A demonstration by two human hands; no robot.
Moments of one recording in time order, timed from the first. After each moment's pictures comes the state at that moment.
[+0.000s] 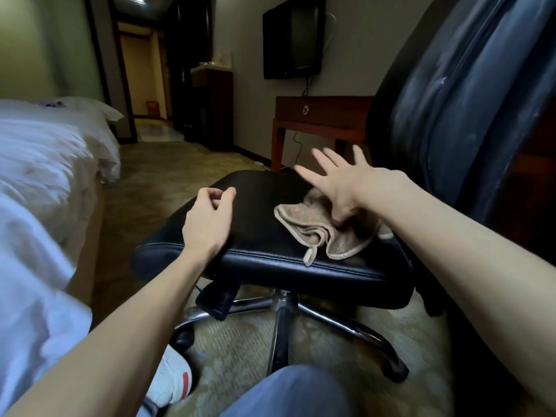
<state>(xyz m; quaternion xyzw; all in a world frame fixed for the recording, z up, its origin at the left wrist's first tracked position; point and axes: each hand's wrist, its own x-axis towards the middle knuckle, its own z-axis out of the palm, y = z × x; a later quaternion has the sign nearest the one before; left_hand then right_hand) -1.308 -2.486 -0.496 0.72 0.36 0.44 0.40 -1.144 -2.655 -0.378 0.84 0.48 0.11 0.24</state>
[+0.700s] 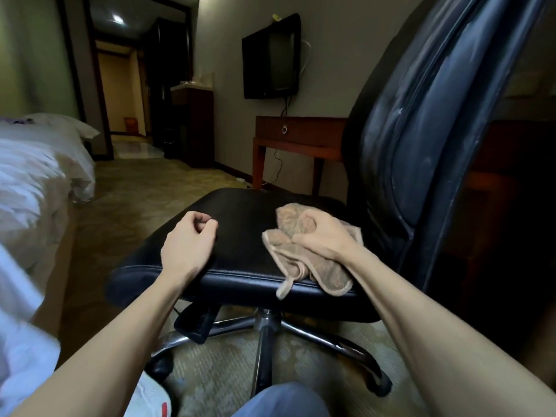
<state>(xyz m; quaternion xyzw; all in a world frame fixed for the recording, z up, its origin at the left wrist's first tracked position) -1.312 -2.485 -0.495 0.76 0.35 0.43 0.34 -1.133 -2.676 -0.455 0.85 0.43 0.04 -0.30</state>
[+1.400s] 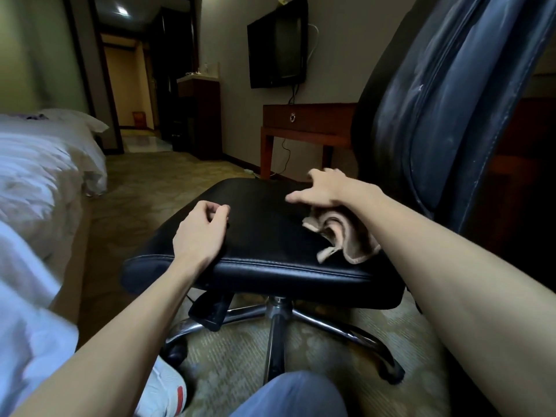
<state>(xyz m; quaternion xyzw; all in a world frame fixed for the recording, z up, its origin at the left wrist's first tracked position) -1.310 -2.490 -0.495 0.76 0.36 0.42 0.35 -1.113 -2.637 -0.394 0.93 0.36 0.03 -0.05</state>
